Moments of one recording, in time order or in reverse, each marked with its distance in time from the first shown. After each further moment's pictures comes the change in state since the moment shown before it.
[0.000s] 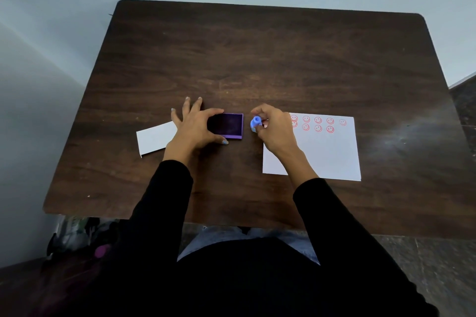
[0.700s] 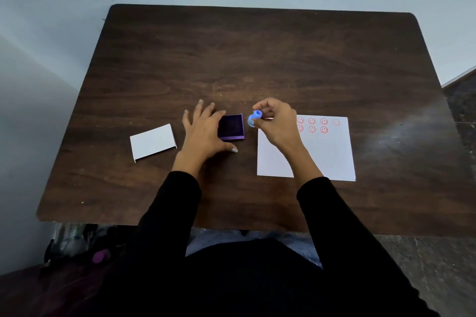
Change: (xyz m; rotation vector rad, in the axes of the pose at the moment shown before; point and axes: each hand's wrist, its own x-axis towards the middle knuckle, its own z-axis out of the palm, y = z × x) left_hand -0.009 0.031 0.015 0.105 0.085 0.104; right_hand 0.005 0.000 -0.023 0.227 0.043 0.049
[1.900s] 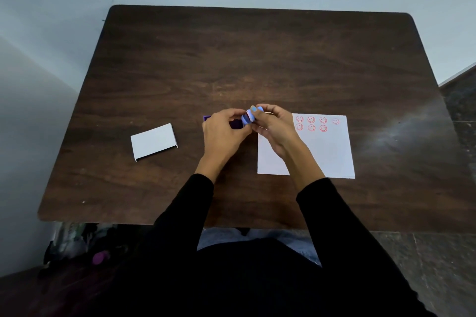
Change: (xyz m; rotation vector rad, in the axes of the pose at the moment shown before) left_hand -0.016 0.049 -0.003 -0.644 0.289 -0.073; right_hand -0.006 -0.008 0.003 0.739 -0.074 0.416
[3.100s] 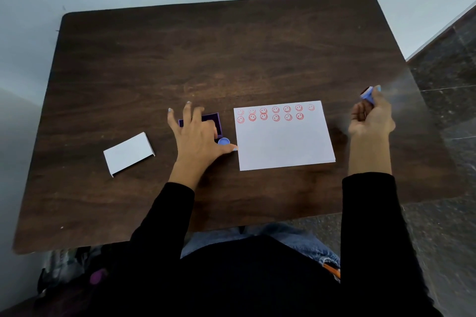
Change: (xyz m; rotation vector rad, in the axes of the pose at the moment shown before) left_hand 0.003 -0.010 -0.005 0.873 -0.252 0.181; right_hand -0.026 -0.051 -0.164 0.700 0.851 -0.186
